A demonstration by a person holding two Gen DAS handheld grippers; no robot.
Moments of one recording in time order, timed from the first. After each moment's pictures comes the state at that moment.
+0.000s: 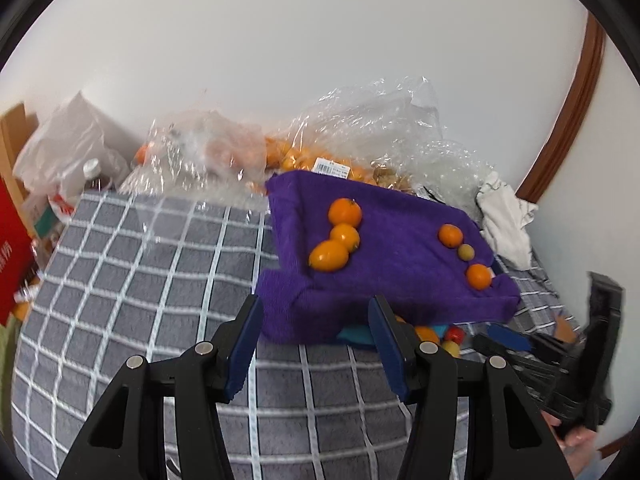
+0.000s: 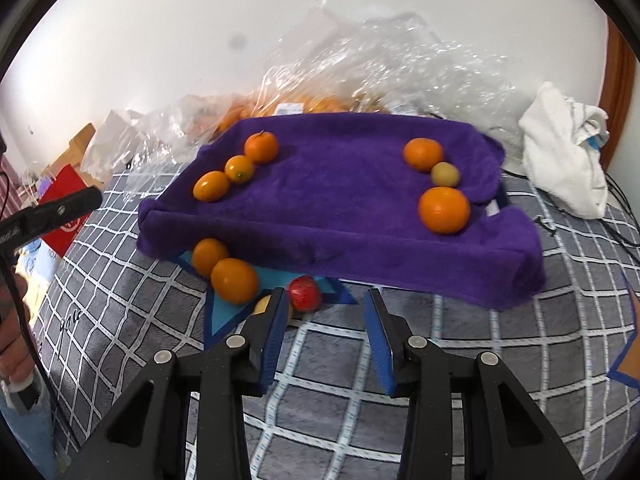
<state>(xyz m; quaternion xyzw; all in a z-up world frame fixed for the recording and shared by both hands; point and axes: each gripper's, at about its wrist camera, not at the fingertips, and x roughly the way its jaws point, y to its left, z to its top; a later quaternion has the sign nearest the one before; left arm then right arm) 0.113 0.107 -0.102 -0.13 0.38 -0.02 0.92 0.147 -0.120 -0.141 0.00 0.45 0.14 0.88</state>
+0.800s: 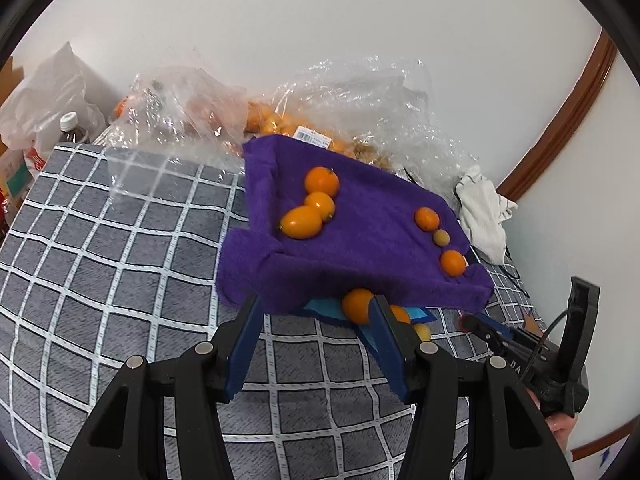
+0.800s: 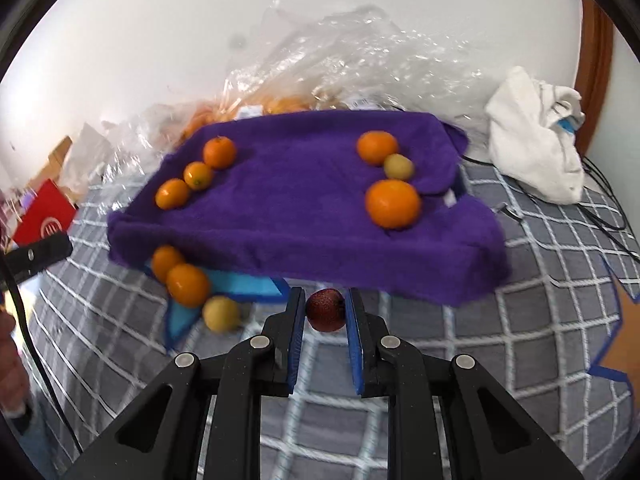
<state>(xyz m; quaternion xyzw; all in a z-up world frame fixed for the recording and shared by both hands) 0.116 0.099 -0.120 -0.18 0.41 -0.06 0.89 0.147 -0.158 -0.144 0.00 0.46 0.09 0.88</state>
